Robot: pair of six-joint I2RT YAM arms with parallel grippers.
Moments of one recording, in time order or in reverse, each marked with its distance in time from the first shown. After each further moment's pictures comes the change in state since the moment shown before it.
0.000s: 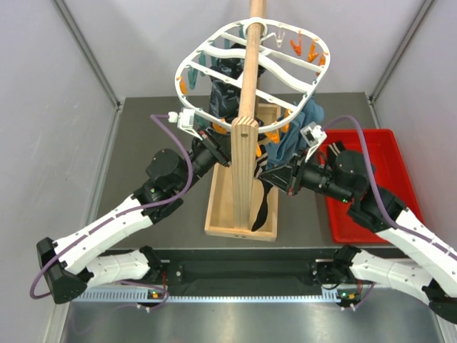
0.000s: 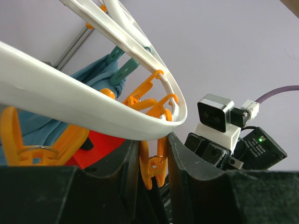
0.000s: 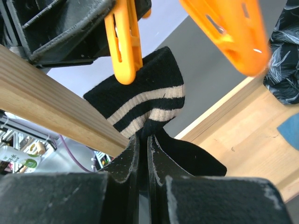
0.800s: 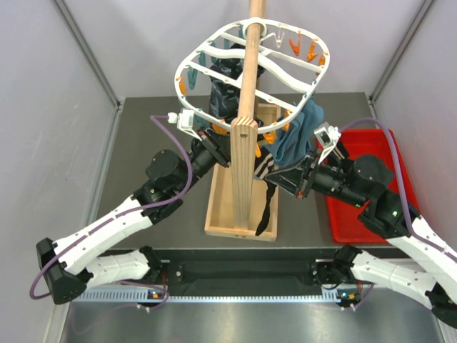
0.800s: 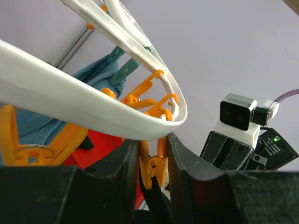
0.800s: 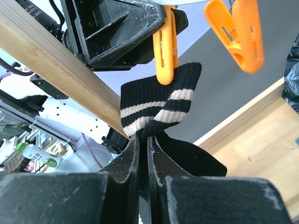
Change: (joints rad) left arm 0.000 -0.006 -0.009 0.006 -0.001 0.000; right arm 0.000 -0.064 0.018 0.010 -0.045 0.041
